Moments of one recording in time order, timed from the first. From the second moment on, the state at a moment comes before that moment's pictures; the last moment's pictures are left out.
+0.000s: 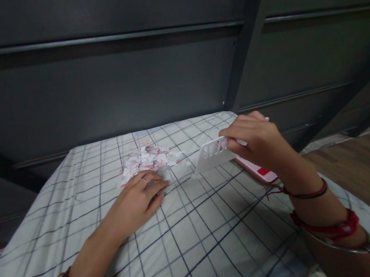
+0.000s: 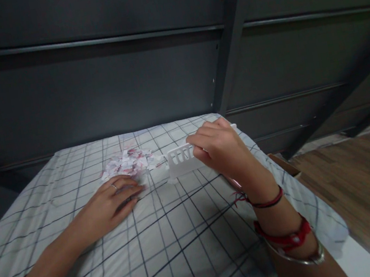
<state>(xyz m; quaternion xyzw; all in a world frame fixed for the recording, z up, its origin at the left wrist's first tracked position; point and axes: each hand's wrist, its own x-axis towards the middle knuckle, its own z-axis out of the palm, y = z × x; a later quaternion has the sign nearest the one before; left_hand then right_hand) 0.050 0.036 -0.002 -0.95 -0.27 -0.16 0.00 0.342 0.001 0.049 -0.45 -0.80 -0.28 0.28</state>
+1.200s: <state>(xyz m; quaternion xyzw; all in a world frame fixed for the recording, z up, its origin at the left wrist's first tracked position) 0.049 0.037 -0.003 -0.95 -0.26 -0.15 0.02 0.355 -0.003 0.051 -0.46 -0.79 -0.30 0.28</state>
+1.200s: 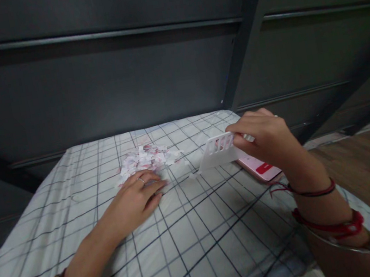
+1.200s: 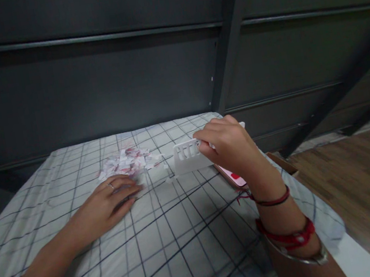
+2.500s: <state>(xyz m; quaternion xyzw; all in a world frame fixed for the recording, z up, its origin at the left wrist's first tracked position) 0.051 0.036 0.000 -0.96 -0.24 -0.15 0.01 0.348 -0.001 0.047 -0.49 -0.73 -0.37 0.30</state>
